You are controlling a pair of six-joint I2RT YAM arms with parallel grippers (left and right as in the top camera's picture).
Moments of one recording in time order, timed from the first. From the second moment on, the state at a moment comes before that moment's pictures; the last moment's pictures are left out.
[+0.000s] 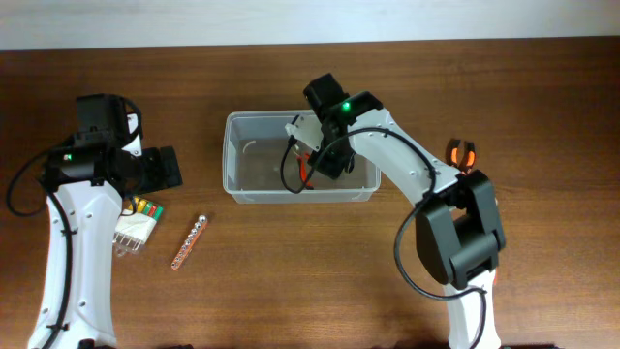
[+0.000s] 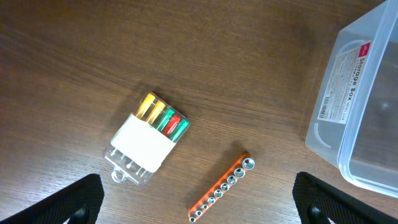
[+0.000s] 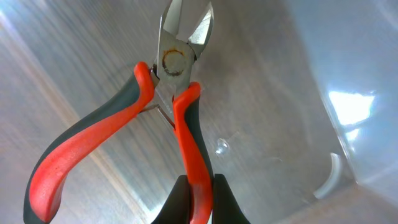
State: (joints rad) left arm 0.14 1.47 1.36 -1.07 -0.10 -0.09; right arm 0.49 2.19 1.81 -0.99 -0.09 -0.53
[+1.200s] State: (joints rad) left arm 0.14 1.47 1.36 -1.07 -0.10 -0.09; right arm -0.07 1.98 2.53 -1.69 0.09 0.00
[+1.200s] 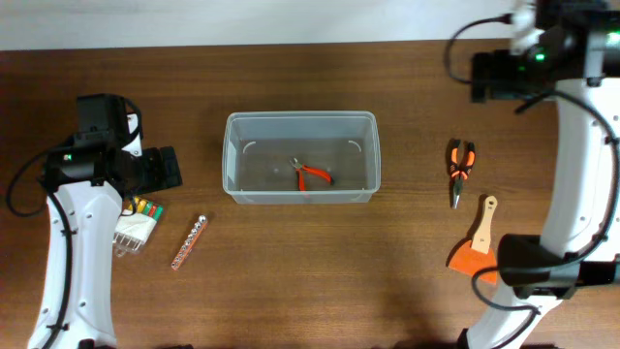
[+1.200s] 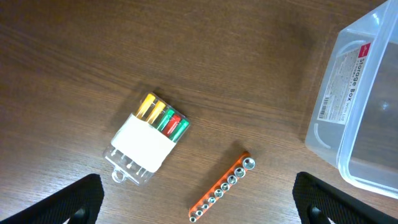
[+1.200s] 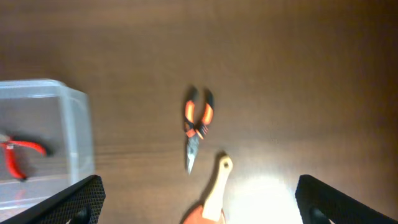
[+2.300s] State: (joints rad) left arm 0.14 1.47 1.36 -1.07 -0.10 -0.09; right arm -0.10 2.02 1.50 -0.93 -0.11 -0.14
